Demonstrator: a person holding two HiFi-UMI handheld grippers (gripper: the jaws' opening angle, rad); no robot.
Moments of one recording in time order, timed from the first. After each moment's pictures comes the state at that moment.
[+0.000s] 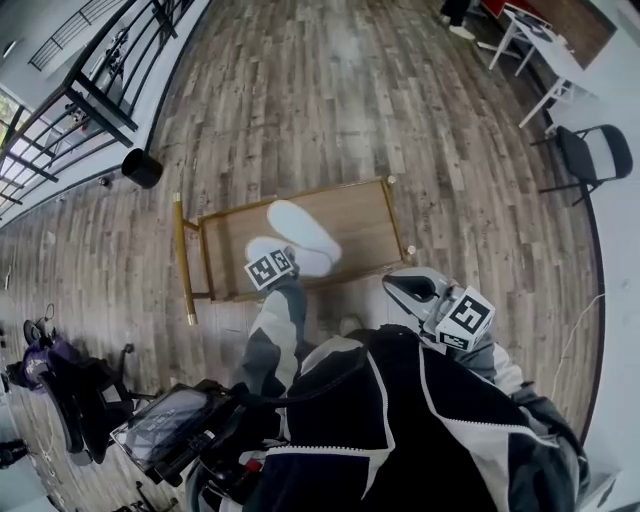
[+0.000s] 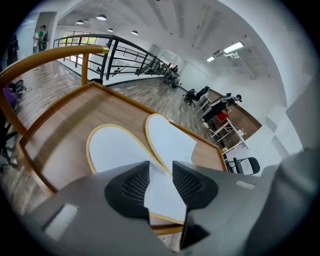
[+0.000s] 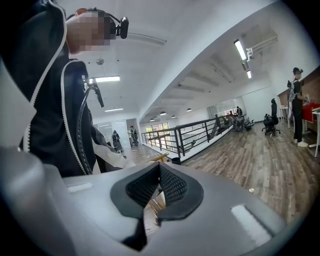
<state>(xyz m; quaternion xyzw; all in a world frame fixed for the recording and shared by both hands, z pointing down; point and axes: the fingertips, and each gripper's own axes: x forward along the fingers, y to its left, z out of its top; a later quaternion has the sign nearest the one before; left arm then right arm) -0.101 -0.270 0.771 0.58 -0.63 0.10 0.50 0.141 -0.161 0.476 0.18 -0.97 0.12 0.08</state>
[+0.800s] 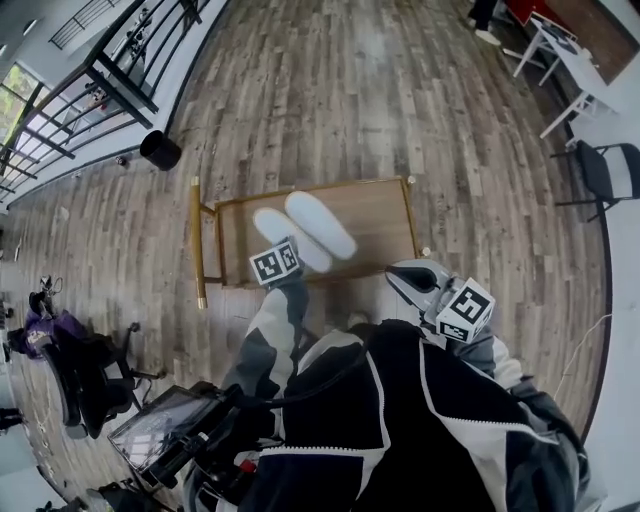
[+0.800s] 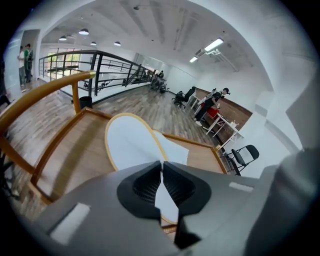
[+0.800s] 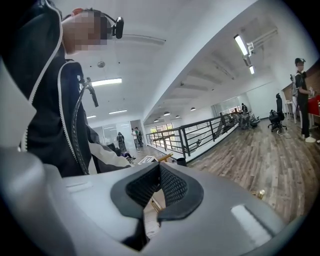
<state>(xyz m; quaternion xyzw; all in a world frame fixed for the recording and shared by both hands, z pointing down) -0.113 -0.266 0.723 0.64 -0.62 0.13 0.43 0.127 -0.170 0.483 0.15 -0.98 0.13 0.07</state>
